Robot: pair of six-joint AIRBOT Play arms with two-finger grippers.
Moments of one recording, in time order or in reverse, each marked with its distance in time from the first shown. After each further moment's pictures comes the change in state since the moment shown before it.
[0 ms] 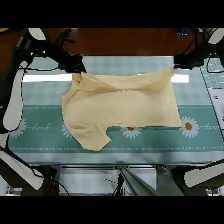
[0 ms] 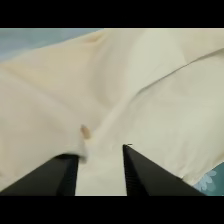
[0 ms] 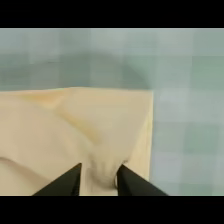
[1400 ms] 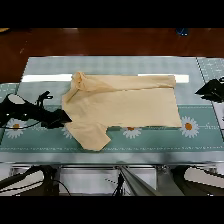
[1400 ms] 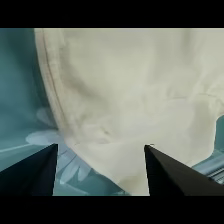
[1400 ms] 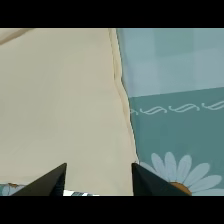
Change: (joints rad) left arm 0.306 0.592 -1.259 -0.090 0.255 0.177; right arm -0.471 0.362 -0.523 0.339 0.192 -0.248
